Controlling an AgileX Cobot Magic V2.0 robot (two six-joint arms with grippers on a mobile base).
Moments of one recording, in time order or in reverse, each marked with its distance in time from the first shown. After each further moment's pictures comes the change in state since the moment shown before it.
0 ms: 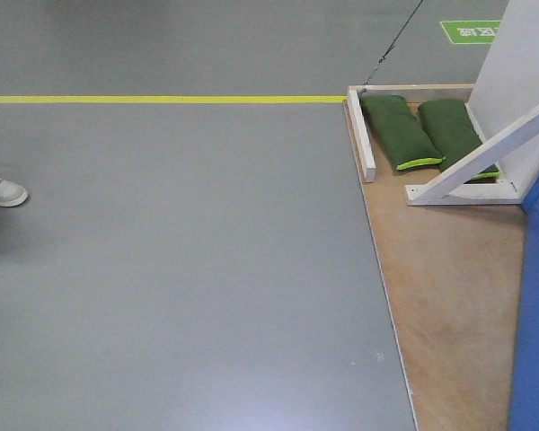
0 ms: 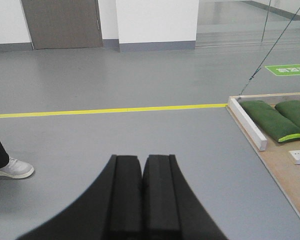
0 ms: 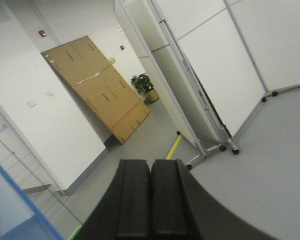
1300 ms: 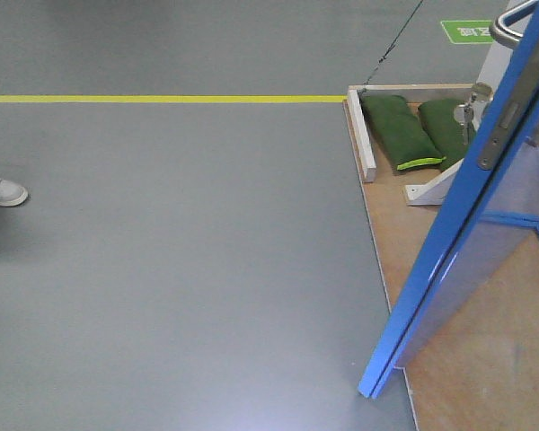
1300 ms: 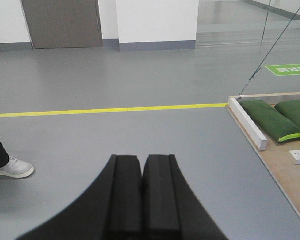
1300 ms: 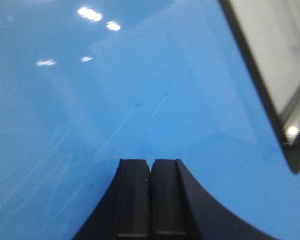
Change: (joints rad) left arm 0.000 0.000 0.000 0.000 0.000 0.000; right arm 0.927 -0.149 -0.006 -0.014 0.090 -0.011
